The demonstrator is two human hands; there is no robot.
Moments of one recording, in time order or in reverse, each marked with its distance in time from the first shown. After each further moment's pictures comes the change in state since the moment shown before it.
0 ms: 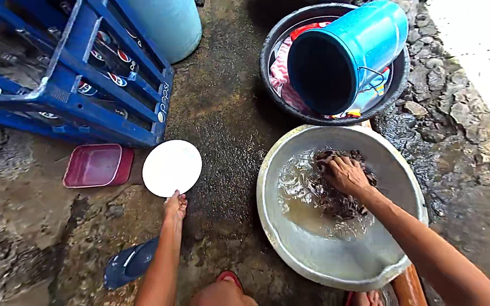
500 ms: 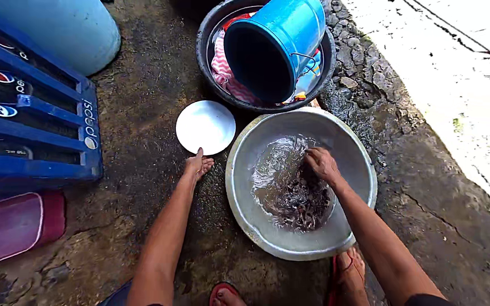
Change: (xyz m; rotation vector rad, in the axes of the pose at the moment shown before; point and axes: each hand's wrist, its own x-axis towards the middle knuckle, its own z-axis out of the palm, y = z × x) left_hand -0.078 0.030 0.216 0.642 -0.599 0.058; right_hand -0.046 0.024 0.049 0.500 0.344 0.263
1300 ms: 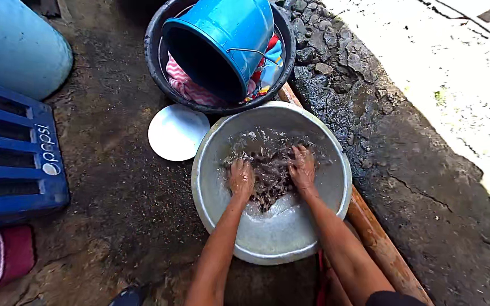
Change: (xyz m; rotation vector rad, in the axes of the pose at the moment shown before) left_hand -0.094 -0.075 0.207 1.019 -0.056 0.889; right_hand -0.030 0.035 0.060 -0.017 0.455 0.115
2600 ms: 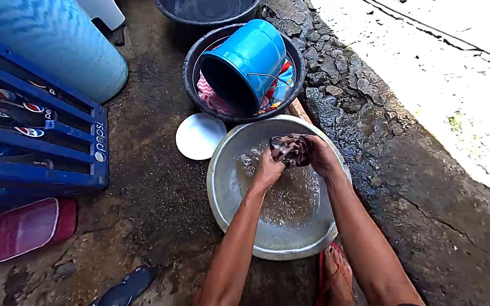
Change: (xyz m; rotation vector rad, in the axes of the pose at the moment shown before) left_hand -0.018 0.111 -0.115 -1.092 -0.027 0.056; right_hand 0.069 -0.080 -0.139 1.175 -0.369 0.452
